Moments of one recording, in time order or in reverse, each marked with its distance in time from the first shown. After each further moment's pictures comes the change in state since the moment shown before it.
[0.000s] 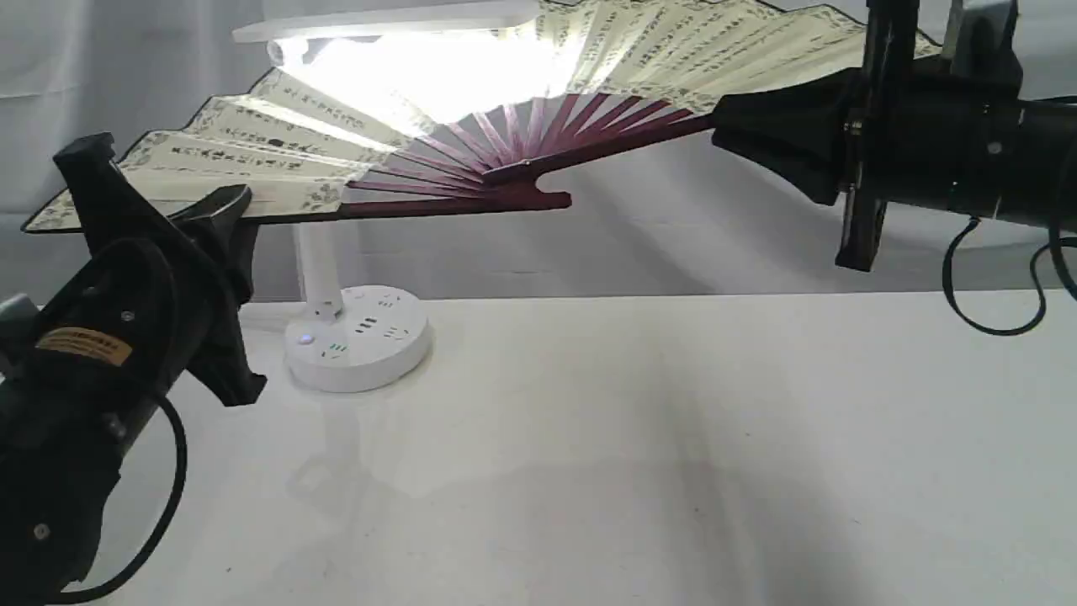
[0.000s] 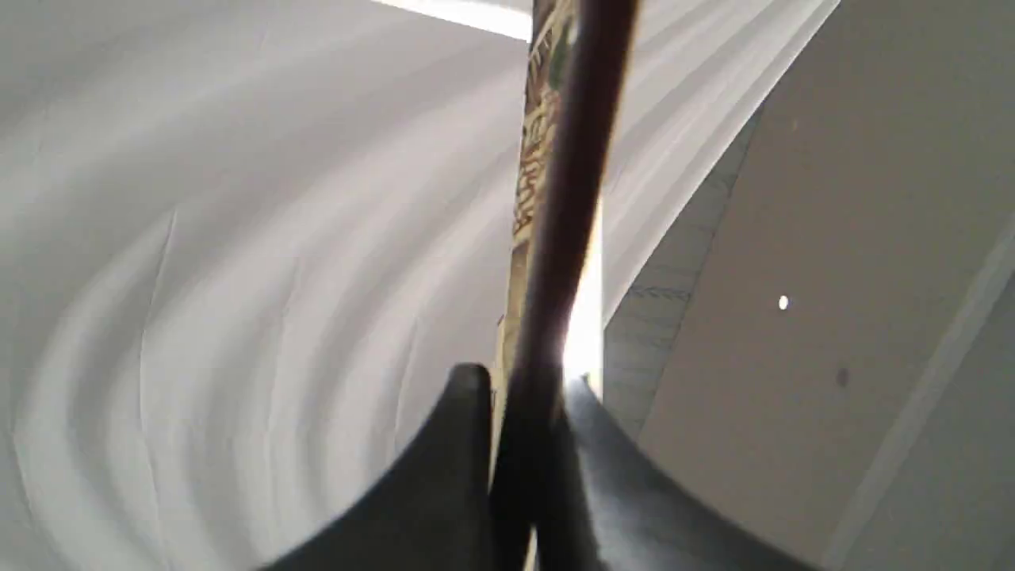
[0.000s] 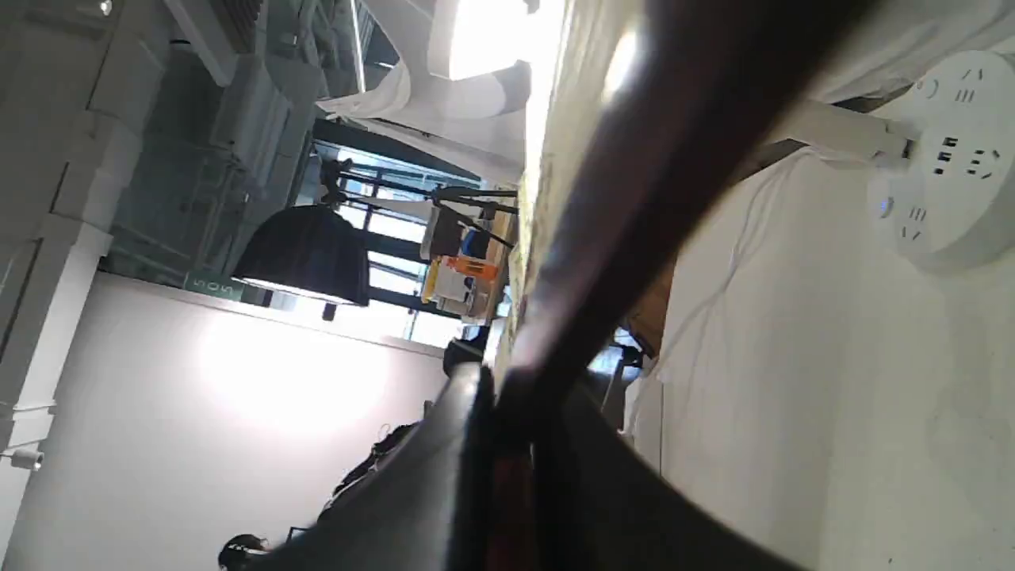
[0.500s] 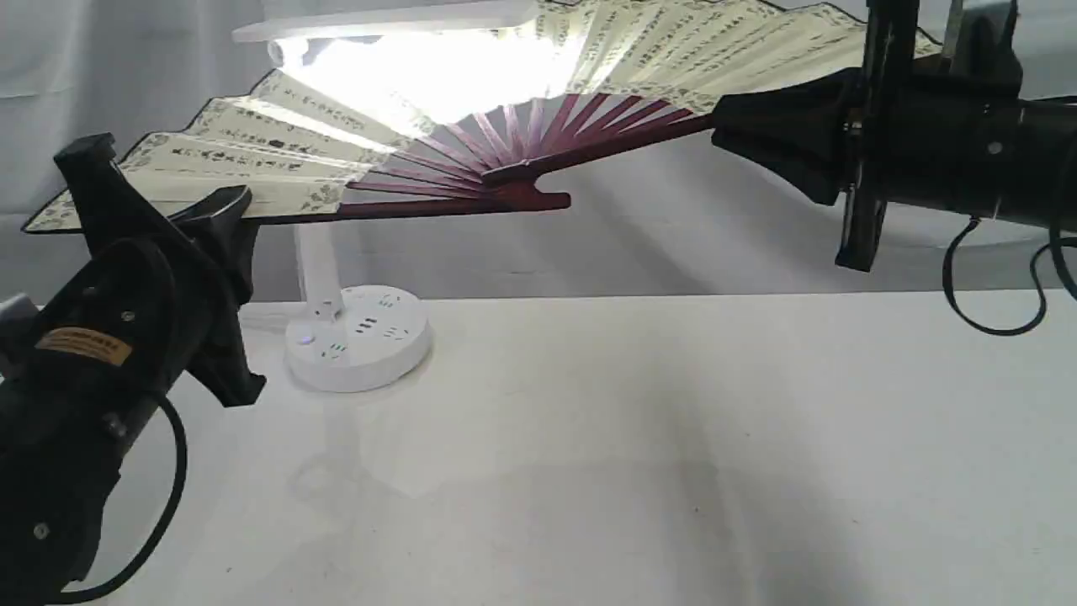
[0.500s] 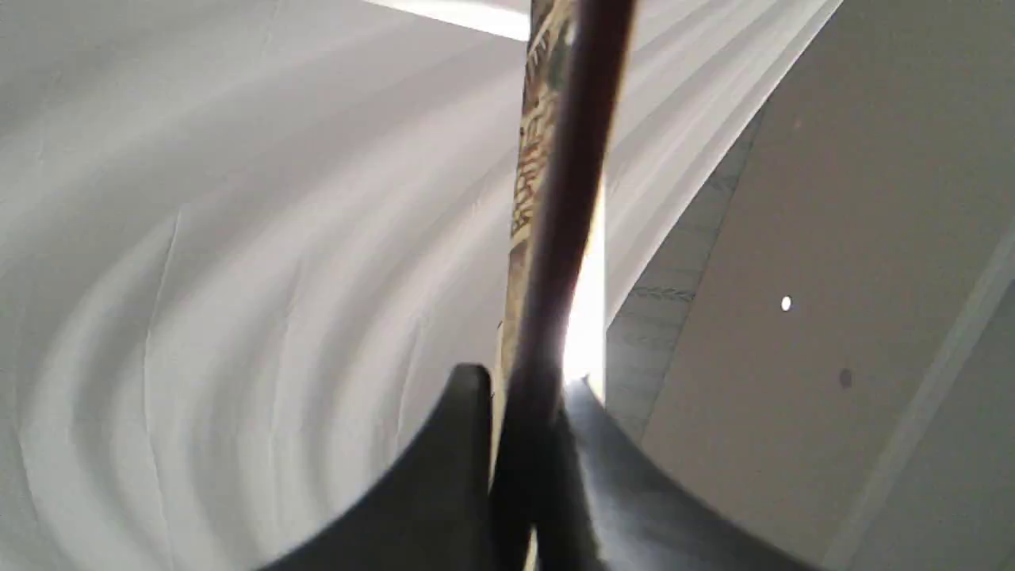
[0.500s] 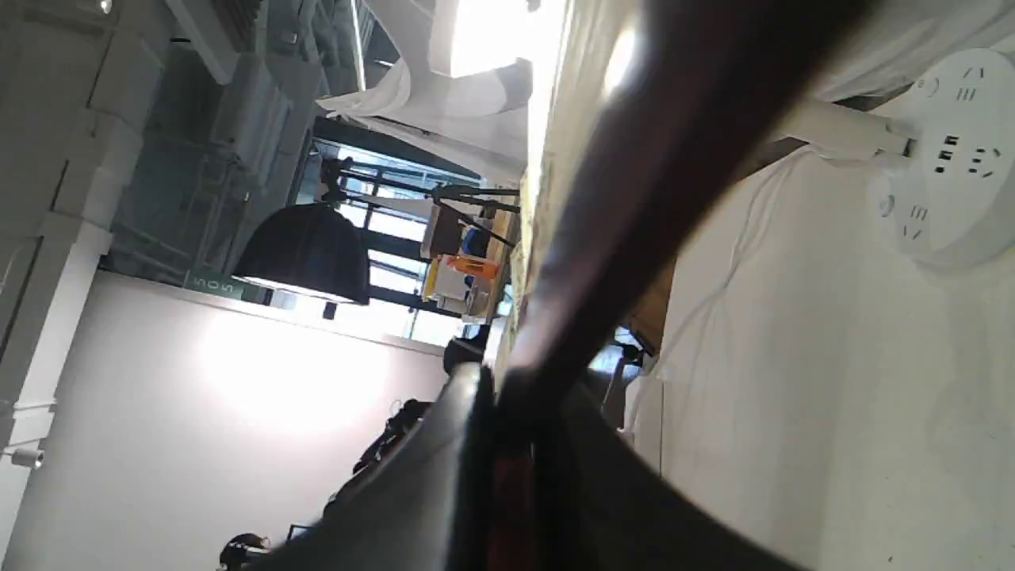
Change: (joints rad) left arm 0.000 0.000 0.000 -0.002 0.001 0.005; right arm 0.000 0.000 0.000 0.000 0.002 0.000
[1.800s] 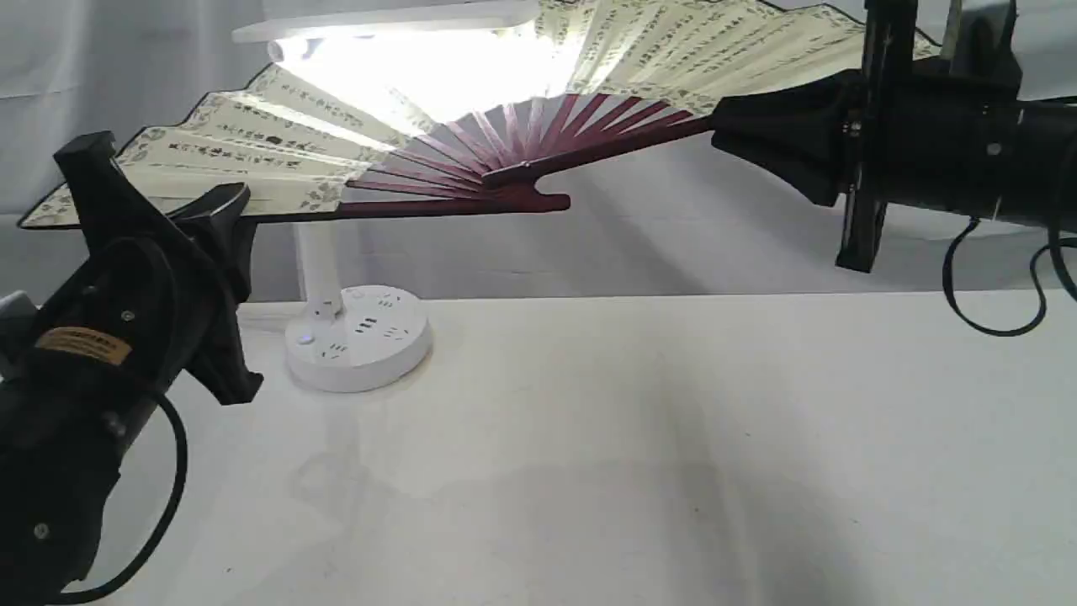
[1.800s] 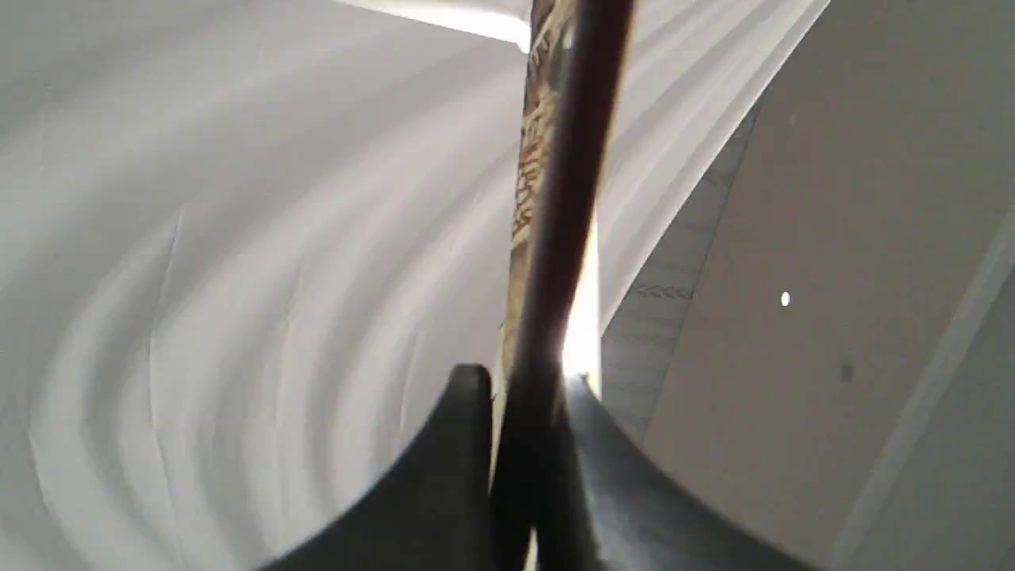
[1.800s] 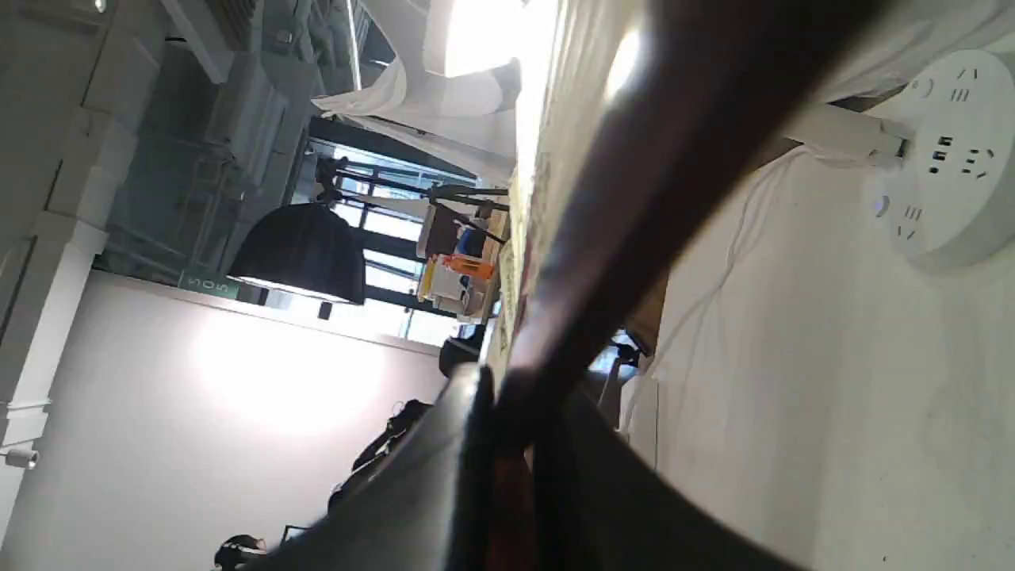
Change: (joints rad) left arm 0.000 0.000 0.000 -0.004 -0.005 0.021; right arm 0.000 0.000 0.000 -0.004 -0.003 0.000
